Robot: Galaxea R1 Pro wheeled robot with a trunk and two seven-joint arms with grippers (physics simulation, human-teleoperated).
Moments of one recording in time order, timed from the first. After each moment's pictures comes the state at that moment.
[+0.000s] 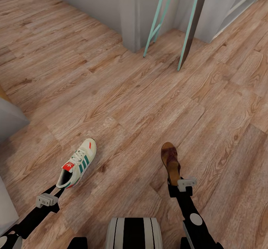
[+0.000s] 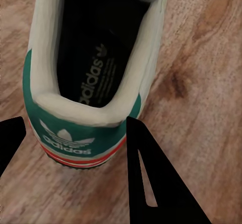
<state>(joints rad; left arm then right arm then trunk) -0.19 0.27 0.30 -0.94 0.21 -0.33 -0.73 -0.23 0.08 -0.02 -1.14 0.21 -0.06 -0.05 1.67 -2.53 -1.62</state>
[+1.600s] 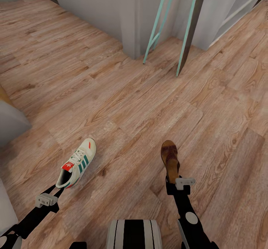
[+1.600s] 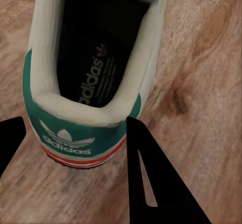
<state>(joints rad) -0.19 0.27 0.30 -0.94 0.21 -0.33 -0.72 -0.23 0.12 -0.02 -1.17 0.21 -0.05 -0.11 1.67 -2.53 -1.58</state>
